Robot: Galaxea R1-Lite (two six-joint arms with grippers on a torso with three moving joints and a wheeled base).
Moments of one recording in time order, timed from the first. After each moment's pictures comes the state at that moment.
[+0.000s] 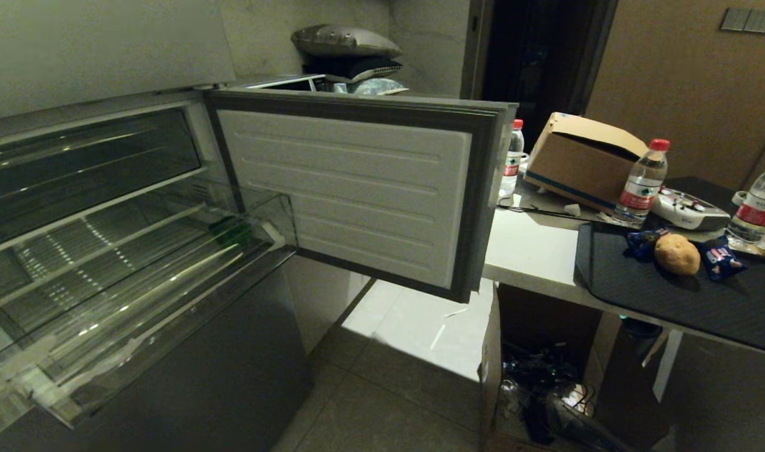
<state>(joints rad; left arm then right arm) -0.01 0.00 -0.03 0.08 0.00 0.00 -0.99 1.06 -0.34 -0.36 0.56 -0.17</state>
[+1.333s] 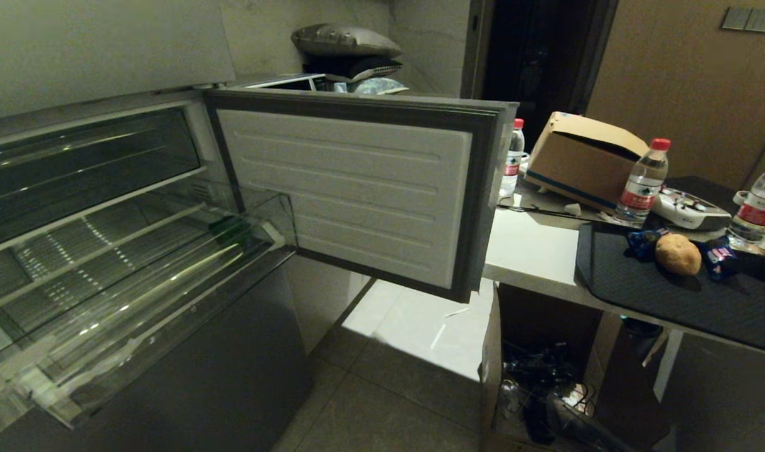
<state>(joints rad) -0.01 0.00 -0.03 0.08 0.00 0.00 -0.59 1.68 -0.84 -0.46 0.40 -0.05</state>
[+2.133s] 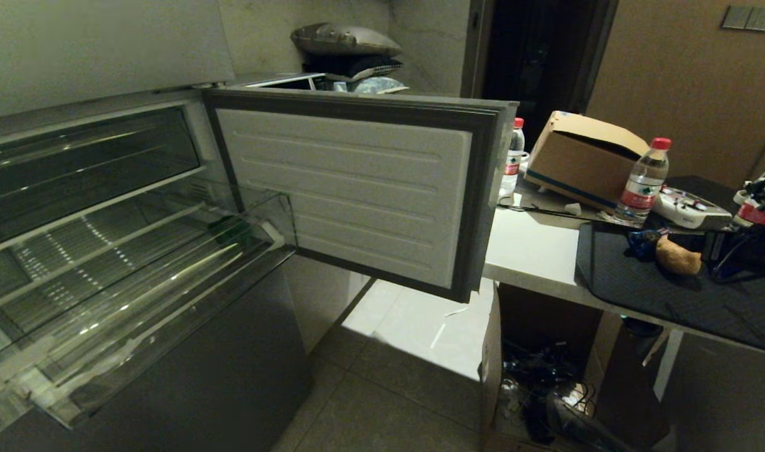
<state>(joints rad) -0.01 0.00 -0.03 0.08 0.00 0.00 -0.45 1.94 -1.08 -0.57 0.29 -0.06</state>
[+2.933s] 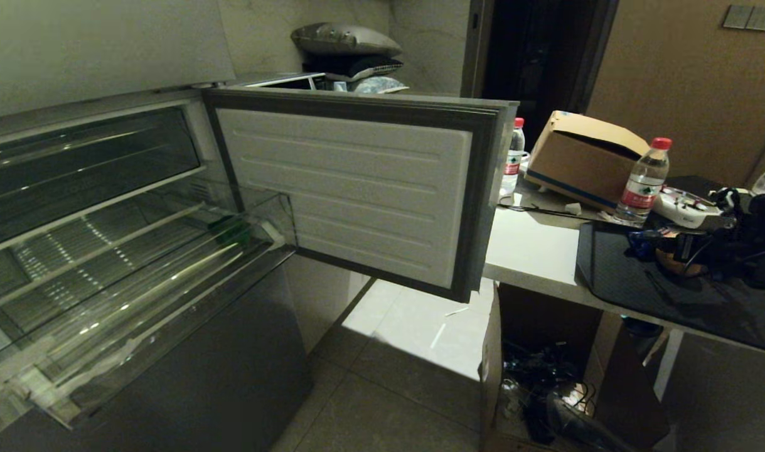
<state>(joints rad) -0.01 0.00 -0.03 0.08 0.00 0.00 -0.43 2.17 -1.29 -0.57 0.27 -0.07</state>
